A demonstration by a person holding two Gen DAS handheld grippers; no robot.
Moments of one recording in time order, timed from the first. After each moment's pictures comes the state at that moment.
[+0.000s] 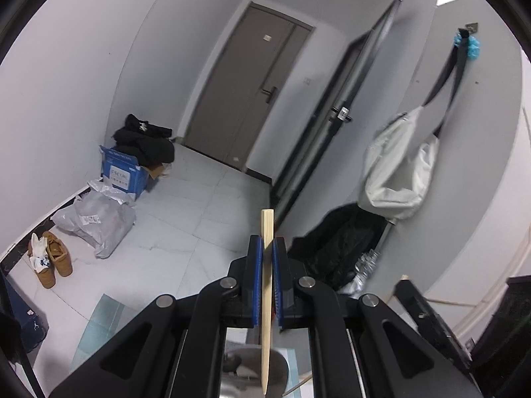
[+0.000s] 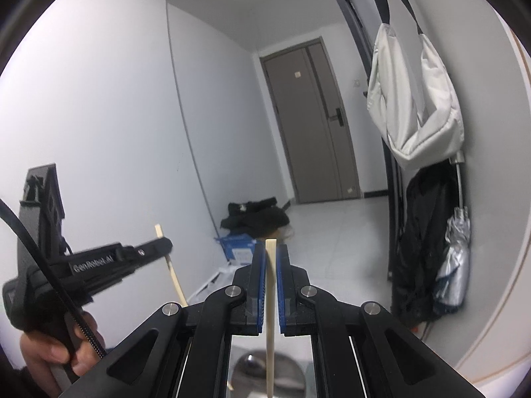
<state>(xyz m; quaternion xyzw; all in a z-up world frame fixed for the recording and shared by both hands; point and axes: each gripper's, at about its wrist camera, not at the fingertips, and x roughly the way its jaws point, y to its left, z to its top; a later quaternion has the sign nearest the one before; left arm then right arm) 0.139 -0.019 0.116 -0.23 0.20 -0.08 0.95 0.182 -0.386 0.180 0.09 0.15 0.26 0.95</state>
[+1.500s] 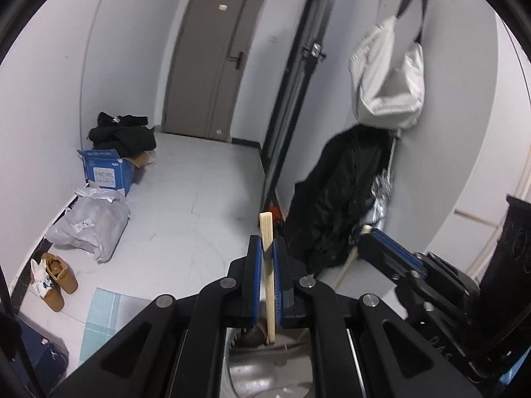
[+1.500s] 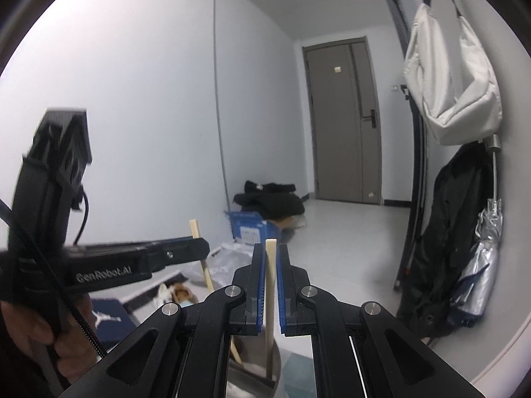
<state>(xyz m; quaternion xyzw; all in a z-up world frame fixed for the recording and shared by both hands) 0.156 -0.053 0.056 -0.10 0.27 -0.15 0.95 0.199 -0.363 0.086 0.00 0.15 0.32 0.93</state>
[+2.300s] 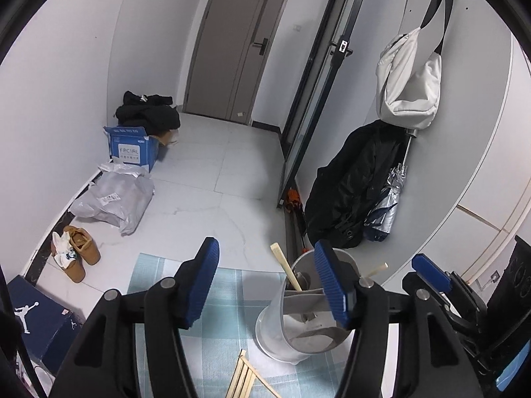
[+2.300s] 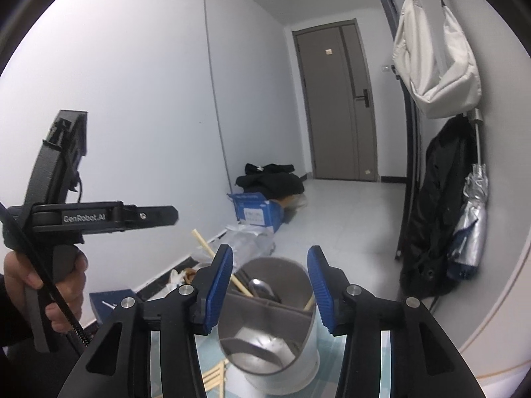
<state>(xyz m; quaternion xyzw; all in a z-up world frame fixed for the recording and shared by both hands) 0.116 -0.004 0.067 -0.13 0.31 -0.11 0.94 0.139 -0.371 0.084 0.02 0.19 0.31 0.93</state>
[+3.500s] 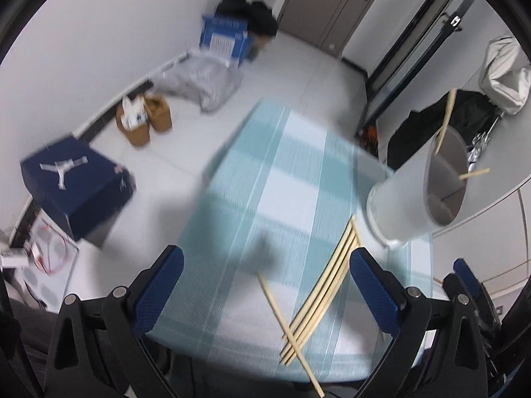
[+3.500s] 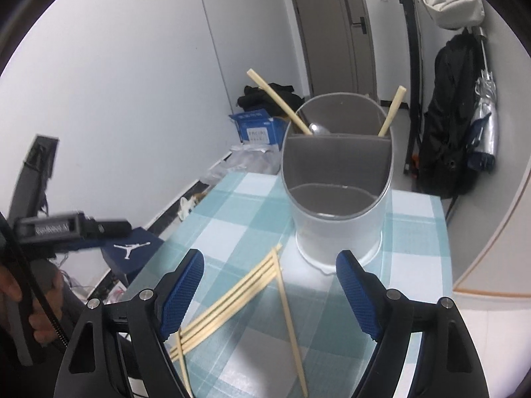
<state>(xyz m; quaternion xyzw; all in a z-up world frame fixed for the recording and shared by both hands) 0.044 0.080 -0.061 -0.22 0.49 0.03 0.84 0.065 -0.317 -0.007 0.00 0.35 0.29 0.89</state>
